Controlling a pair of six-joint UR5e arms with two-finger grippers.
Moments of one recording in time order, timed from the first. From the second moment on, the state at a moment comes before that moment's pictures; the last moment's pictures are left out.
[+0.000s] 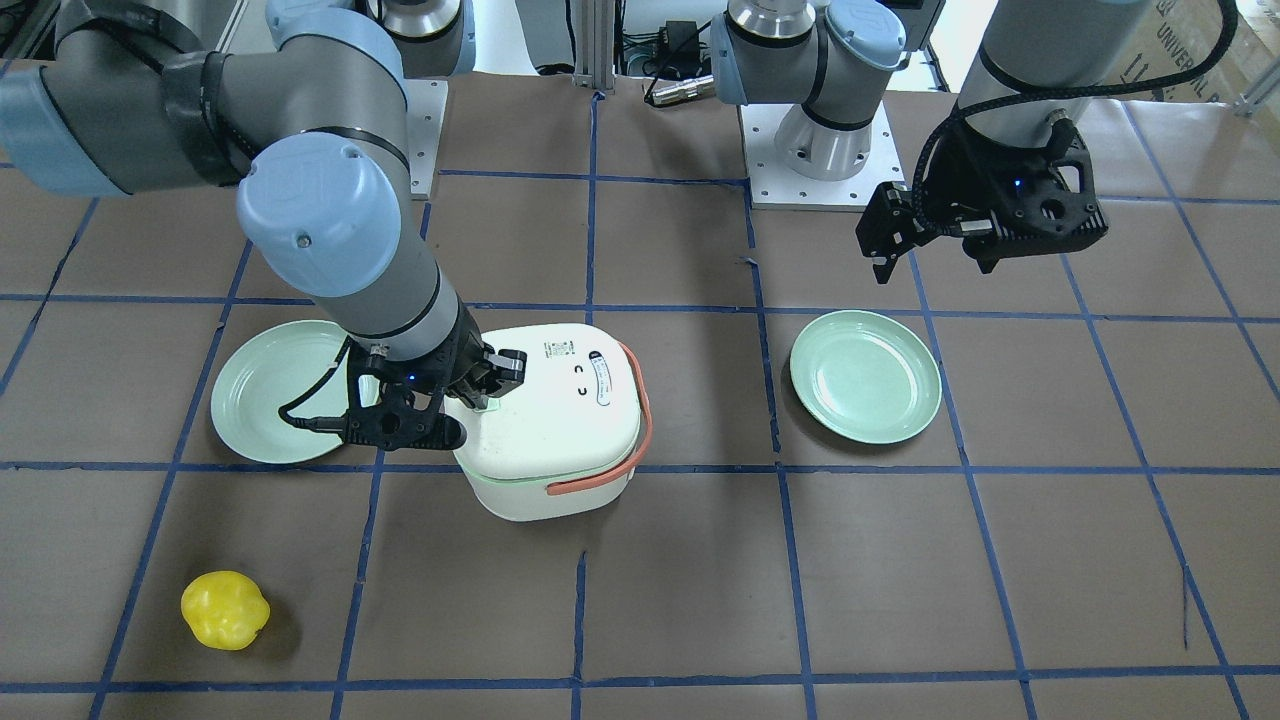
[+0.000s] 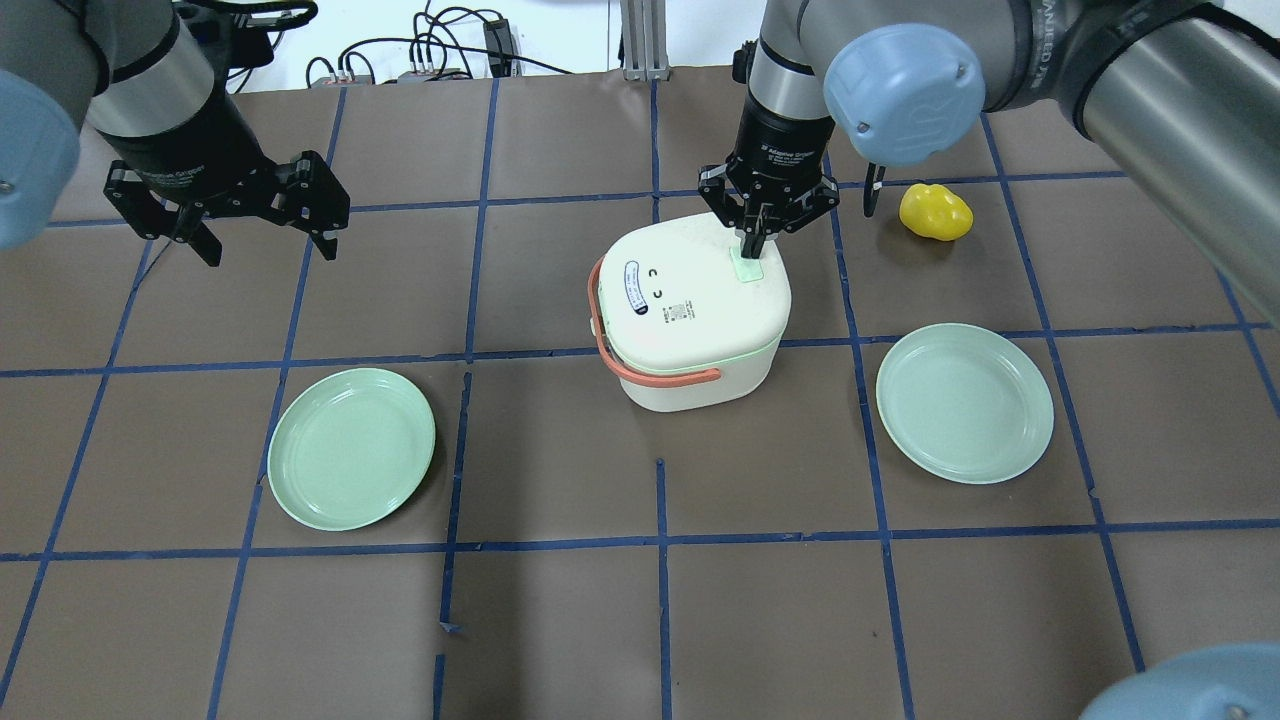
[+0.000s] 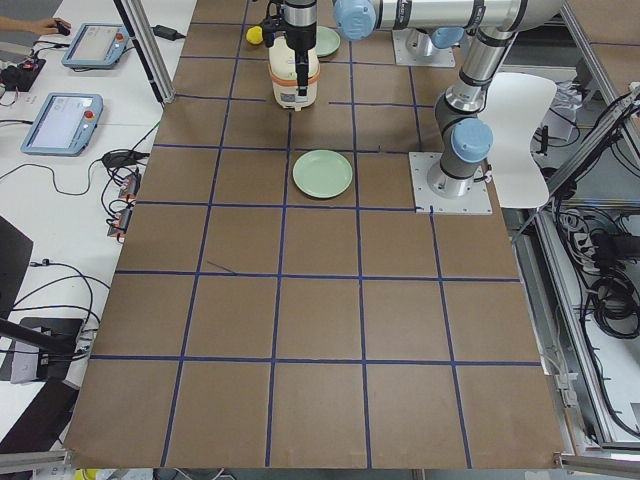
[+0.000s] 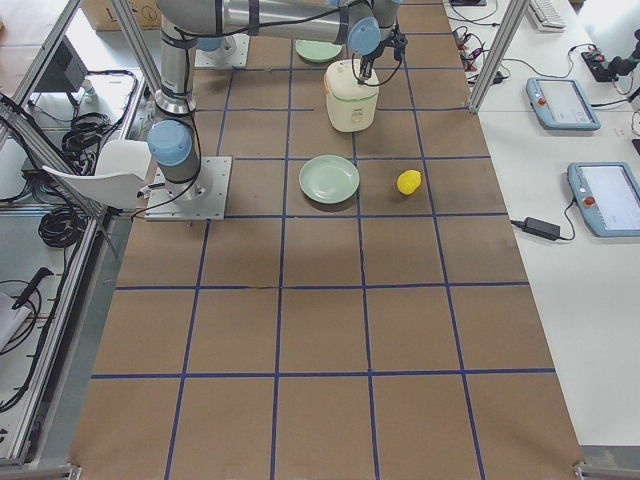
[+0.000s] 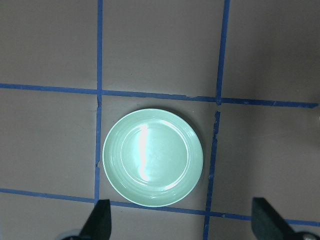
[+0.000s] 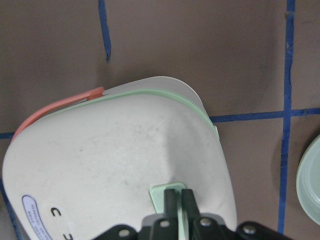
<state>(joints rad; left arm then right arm) -1.50 -1.56 -1.59 -1.55 1.67 0.00 1.75 -1.23 1.41 -1.65 -1.43 0.27</state>
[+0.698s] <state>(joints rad) -1.50 -1.56 -1.59 -1.55 1.67 0.00 1.74 -1.31 1.16 -1.42 -1.59 0.26</state>
